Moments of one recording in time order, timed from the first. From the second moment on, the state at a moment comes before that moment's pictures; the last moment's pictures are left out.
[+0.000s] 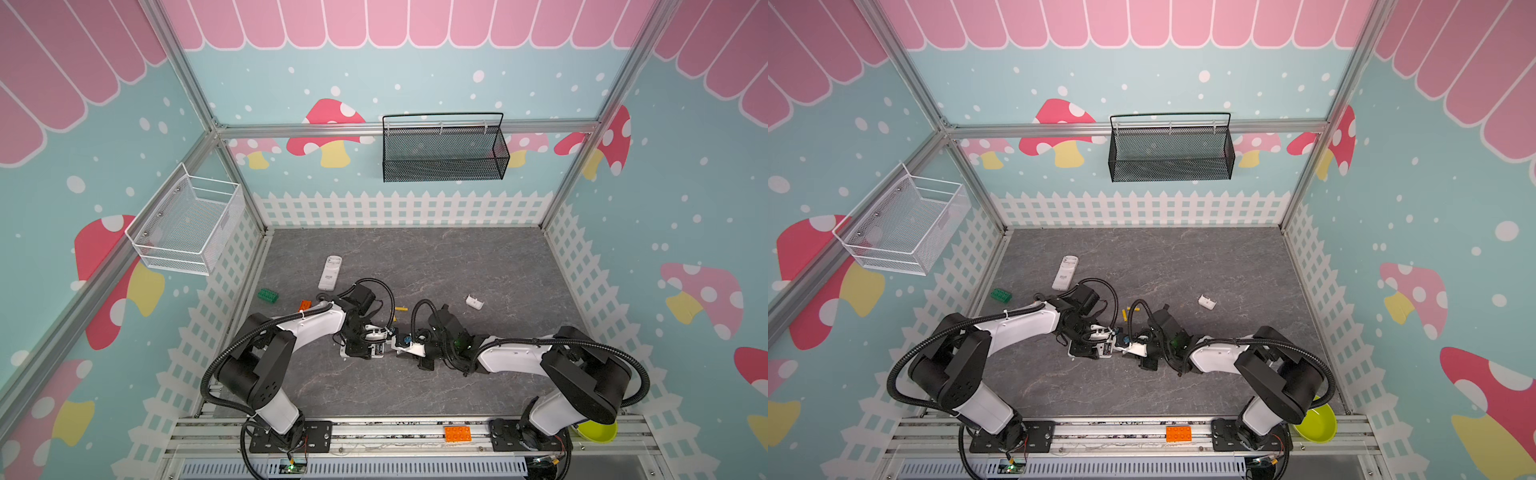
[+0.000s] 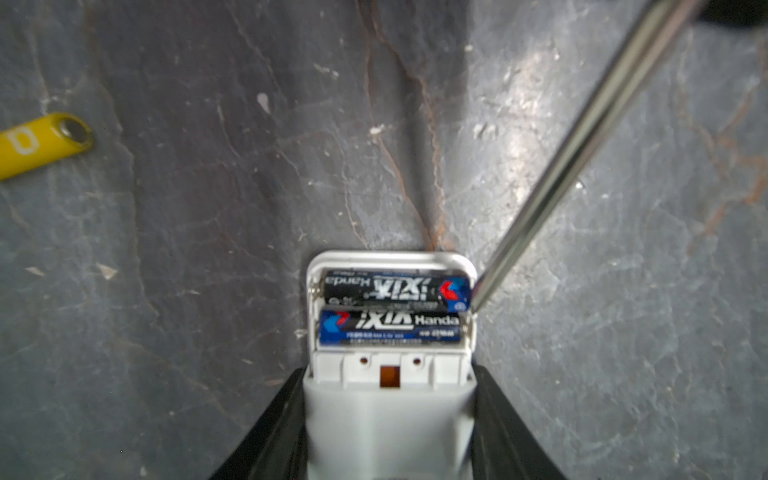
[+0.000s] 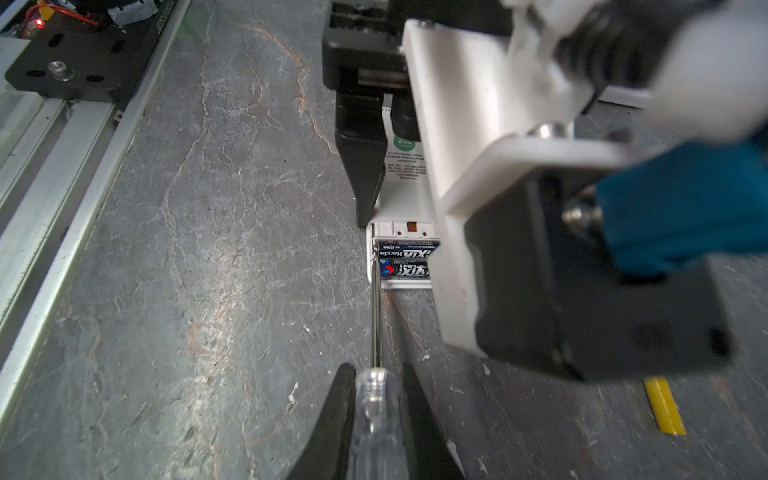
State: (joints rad) left arm -0.53 1.64 0.90 -0.68 0.23 1.02; right arm 0.84 1.55 0.58 0.30 -0.43 -0.54
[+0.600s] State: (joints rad) left arm -0.52 1.64 0.90 -0.66 0.23 1.01; right arm 0.85 1.49 0.55 0.41 -0.32 -0.55
